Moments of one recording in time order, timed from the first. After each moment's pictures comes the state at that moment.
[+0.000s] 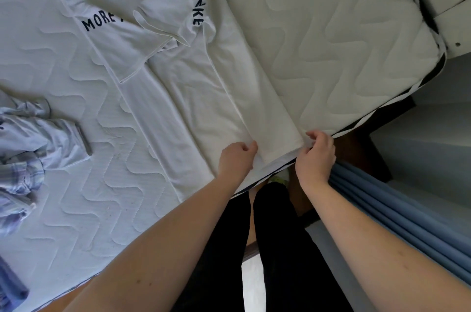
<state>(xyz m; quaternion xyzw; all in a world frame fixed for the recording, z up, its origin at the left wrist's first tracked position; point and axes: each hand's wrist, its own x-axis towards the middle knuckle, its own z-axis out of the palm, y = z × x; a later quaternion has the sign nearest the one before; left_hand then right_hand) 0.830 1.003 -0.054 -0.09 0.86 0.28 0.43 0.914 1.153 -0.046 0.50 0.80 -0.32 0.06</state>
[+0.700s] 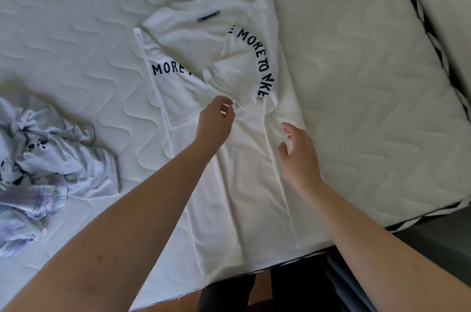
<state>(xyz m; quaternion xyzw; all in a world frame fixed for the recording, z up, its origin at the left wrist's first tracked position) 0.577 0.943 -0.031 -0.05 0.89 0.41 0.20 0.698 1.114 -0.030 0.22 0.89 -0.40 0.07</state>
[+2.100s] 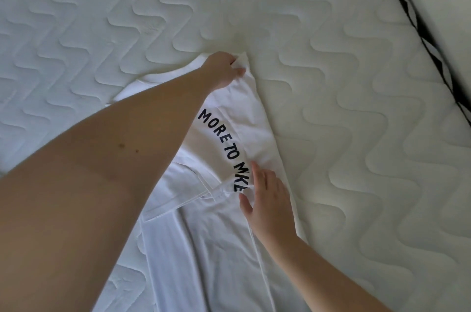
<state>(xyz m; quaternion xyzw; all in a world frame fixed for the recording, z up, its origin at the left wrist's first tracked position) 0.261 1.068 -0.062 0.08 0.93 0.20 0.29 0.568 1.128 -0.058 0.12 0.94 -0.28 0.17</state>
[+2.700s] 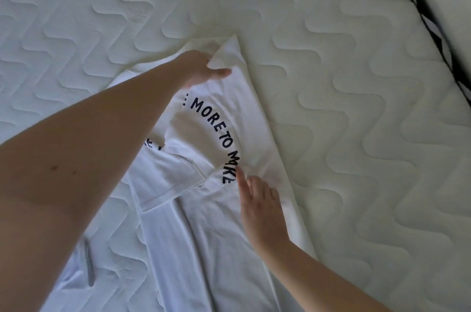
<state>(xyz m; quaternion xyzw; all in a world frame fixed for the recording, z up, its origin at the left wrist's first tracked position) 0.269 1.030 -0.049 0.08 0.93 0.06 0.36 0.602 1.107 -0.068 0.04 0.99 -0.15 0.06</state>
